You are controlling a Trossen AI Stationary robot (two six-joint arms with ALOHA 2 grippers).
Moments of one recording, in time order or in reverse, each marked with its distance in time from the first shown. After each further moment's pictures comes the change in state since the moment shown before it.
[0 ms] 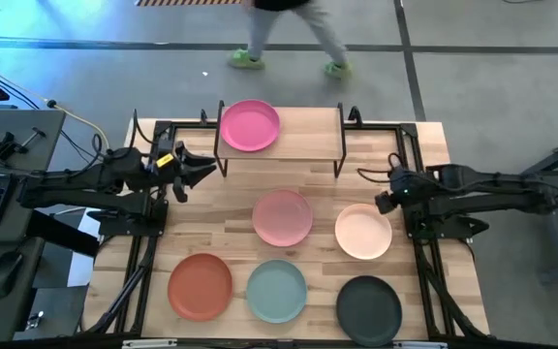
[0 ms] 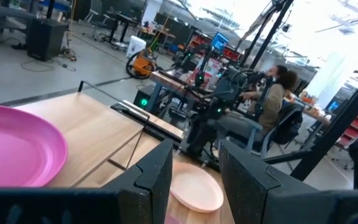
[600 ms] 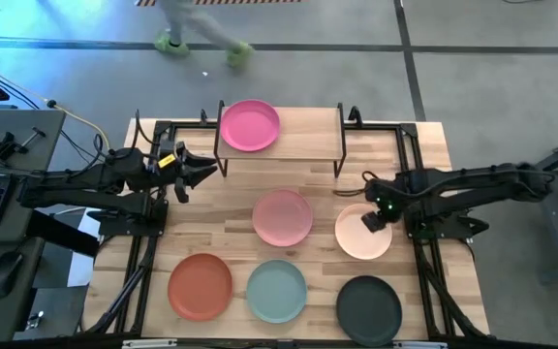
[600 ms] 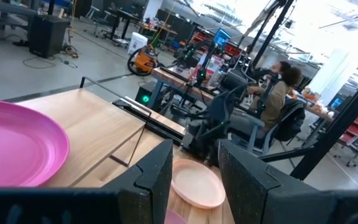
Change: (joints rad) left arm 0.000 0.007 0.000 -0.008 -0.001 -0.001; right arm 0.051 0.319 0.001 0.071 -0.349 -0.013
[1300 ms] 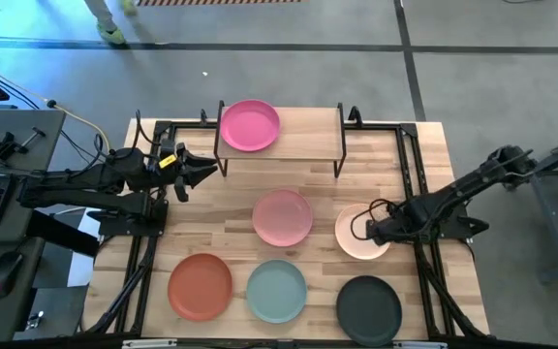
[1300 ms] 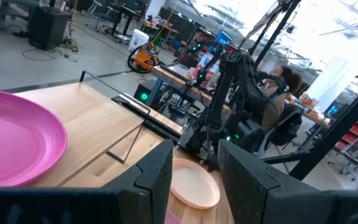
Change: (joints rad) left arm 0.000 0.000 0.000 -0.003 -0.003 -0.052; right arm 0.474 0.141 0.000 -0.062 0.200 1.072
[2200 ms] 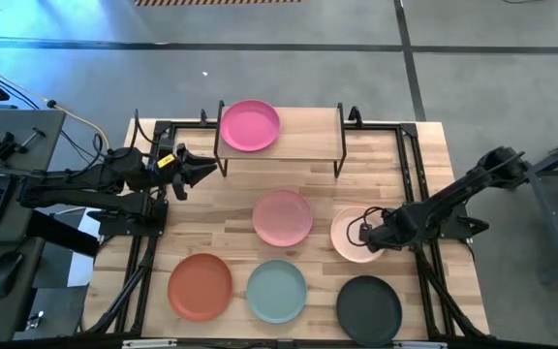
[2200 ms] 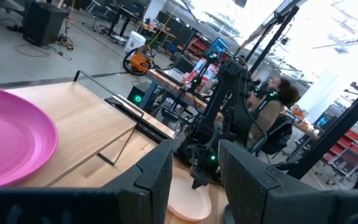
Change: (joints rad) left arm 0.000 0.000 0.000 0.025 0.003 -0.055; right arm 0.011 0.135 -0.122 0.259 0.027 0.108
